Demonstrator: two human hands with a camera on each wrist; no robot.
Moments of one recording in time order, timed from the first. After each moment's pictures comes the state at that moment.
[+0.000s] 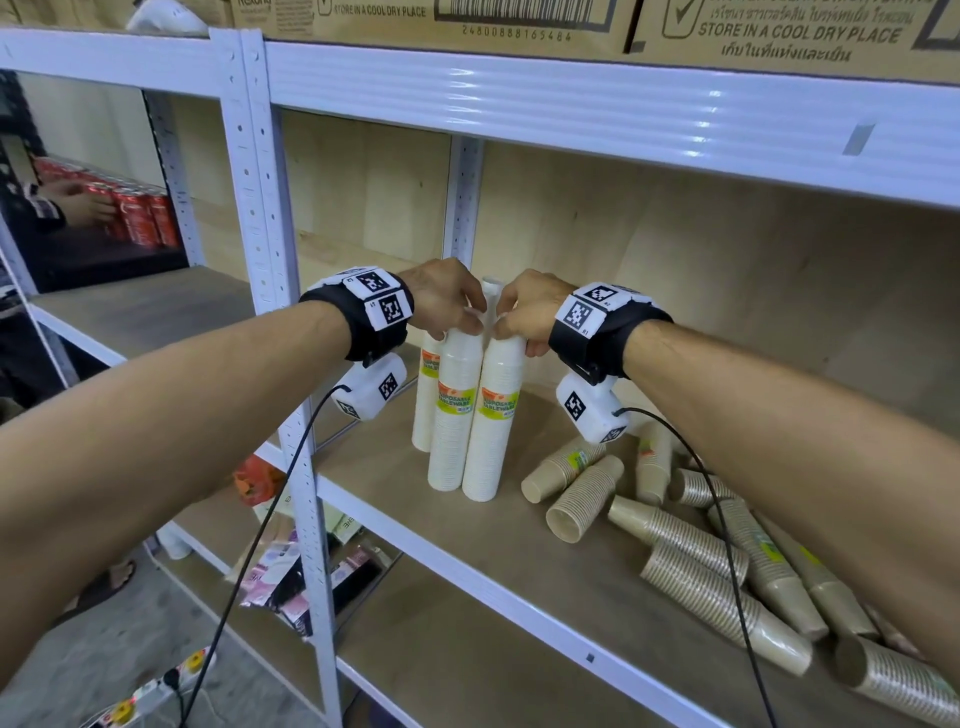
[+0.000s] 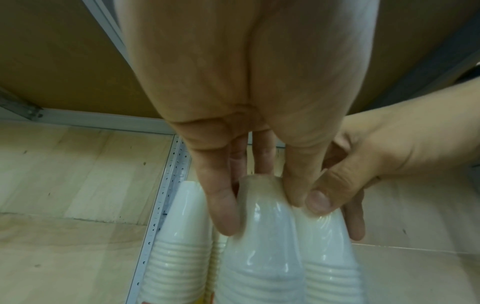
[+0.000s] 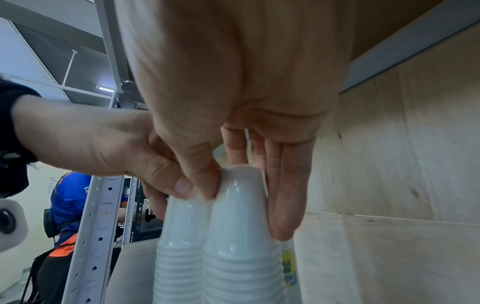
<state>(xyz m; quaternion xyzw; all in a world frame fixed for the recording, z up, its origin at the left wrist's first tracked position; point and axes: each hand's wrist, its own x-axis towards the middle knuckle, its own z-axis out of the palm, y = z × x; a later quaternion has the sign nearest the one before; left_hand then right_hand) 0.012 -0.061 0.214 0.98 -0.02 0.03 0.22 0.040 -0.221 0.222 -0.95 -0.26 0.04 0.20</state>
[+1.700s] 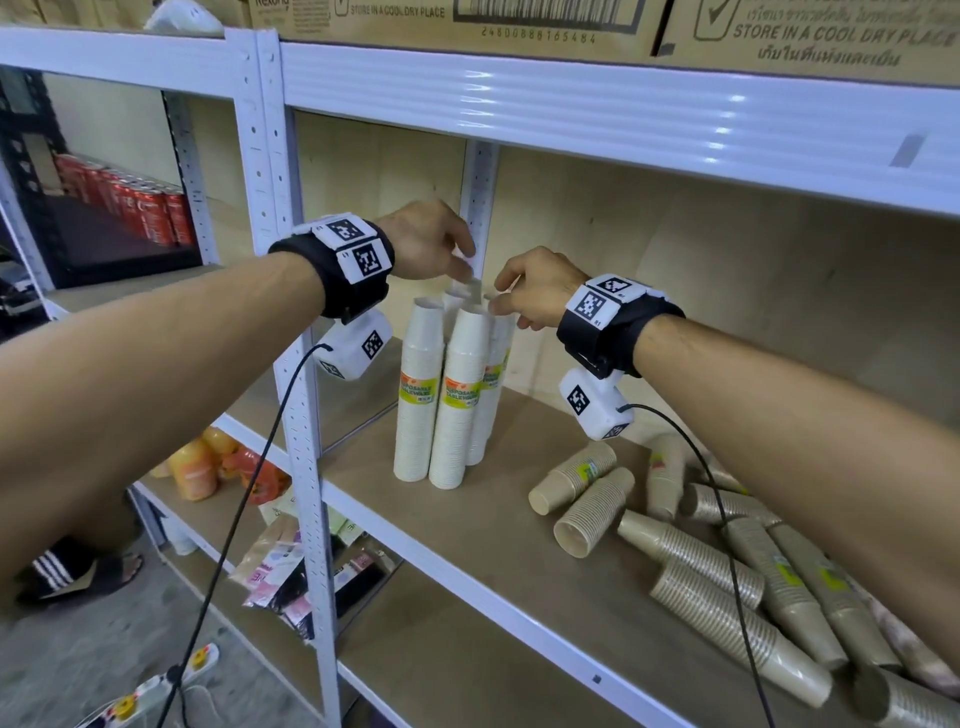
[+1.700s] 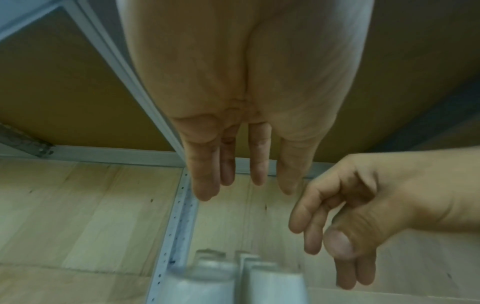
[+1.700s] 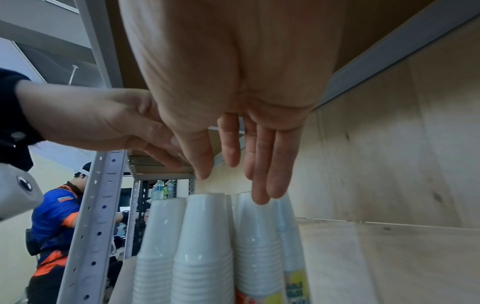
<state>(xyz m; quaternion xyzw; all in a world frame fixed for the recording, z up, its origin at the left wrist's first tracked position) 0.000 -0.038 0.262 0.98 0.00 0.16 0.15 0.067 -0.205 0.232 -0.92 -0.30 -0.02 0.26</state>
